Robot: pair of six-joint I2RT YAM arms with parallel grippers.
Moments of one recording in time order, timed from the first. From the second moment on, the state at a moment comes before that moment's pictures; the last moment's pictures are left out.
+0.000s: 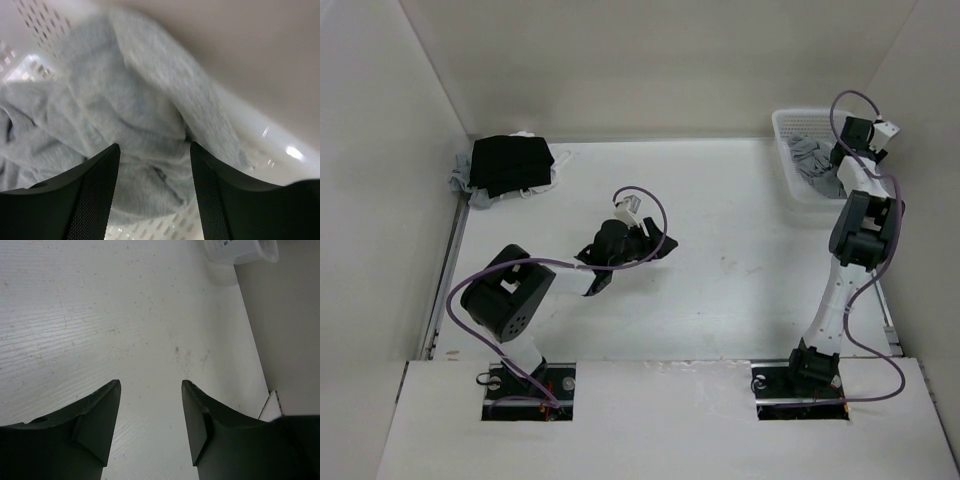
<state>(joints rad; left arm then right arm) -0.67 1.69 0.67 0.73 0.16 -0.80 -0.30 2.32 1.93 -0.25 0.57 0.37</state>
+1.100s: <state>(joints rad) -0.65 1.70 0.65 0.76 0.17 -0.81 -0.32 1.97 1.65 -0.04 0.18 0.54</state>
